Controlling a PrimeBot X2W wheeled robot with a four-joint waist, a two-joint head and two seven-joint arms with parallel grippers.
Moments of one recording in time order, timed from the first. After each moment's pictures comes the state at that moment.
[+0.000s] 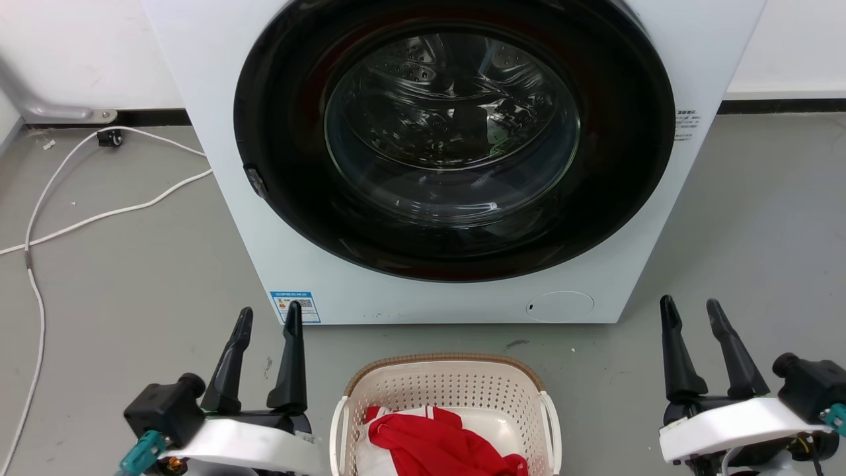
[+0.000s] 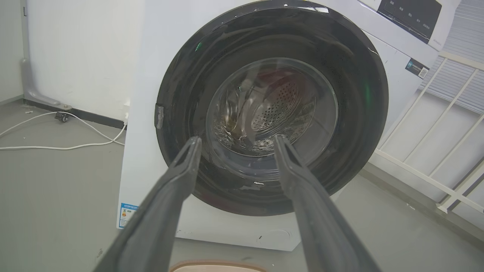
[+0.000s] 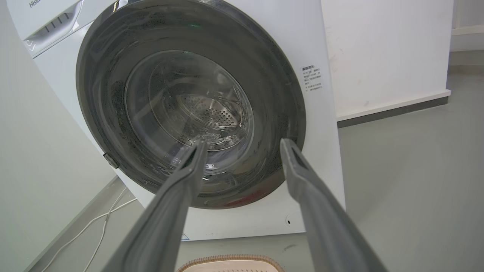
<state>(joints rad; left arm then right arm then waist) 0.05 0.05 -0.08 -0.07 -0.43 -0.08 -0.16 0.00 -0.05 0.01 0.04 0.38 0.13 -0.16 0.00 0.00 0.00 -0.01</state>
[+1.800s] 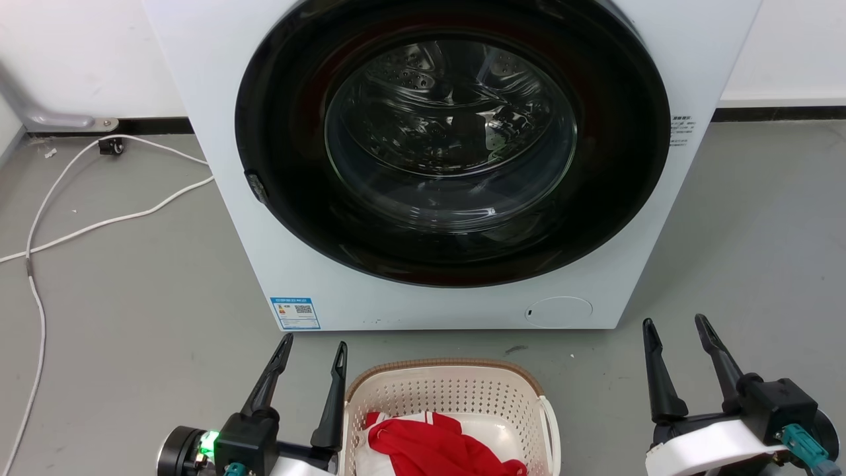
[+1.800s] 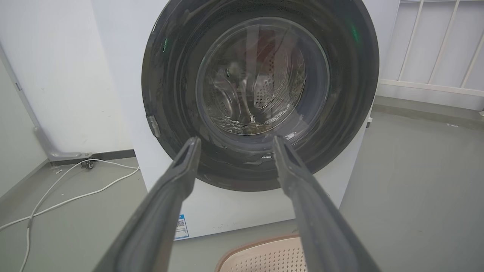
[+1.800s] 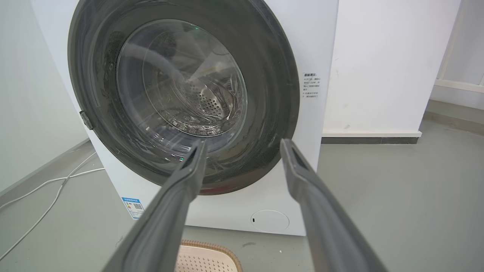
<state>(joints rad) 0.08 0.06 -0.16 0.02 -0.05 -0.07 -0.26 0.02 -0.05 0.02 0.13 0.11 0.13 -0.26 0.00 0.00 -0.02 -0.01</state>
